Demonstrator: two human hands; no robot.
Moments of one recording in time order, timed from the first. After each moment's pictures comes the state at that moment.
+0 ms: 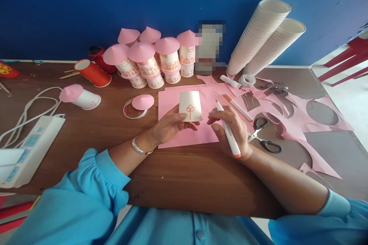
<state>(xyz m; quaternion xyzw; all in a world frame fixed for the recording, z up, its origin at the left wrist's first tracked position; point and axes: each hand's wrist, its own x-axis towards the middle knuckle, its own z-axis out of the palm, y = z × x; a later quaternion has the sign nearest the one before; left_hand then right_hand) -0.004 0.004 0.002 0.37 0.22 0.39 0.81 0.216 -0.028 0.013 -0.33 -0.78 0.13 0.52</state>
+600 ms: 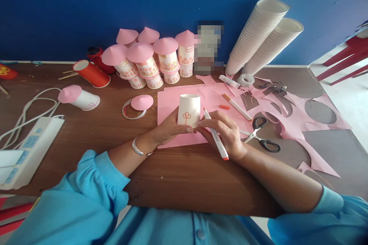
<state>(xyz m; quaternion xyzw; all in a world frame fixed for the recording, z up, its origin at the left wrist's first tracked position) 0.001 0.001 0.005 0.46 0.24 0.36 0.77 0.210 -0.030 0.011 -0.31 -0.81 0.08 0.49</state>
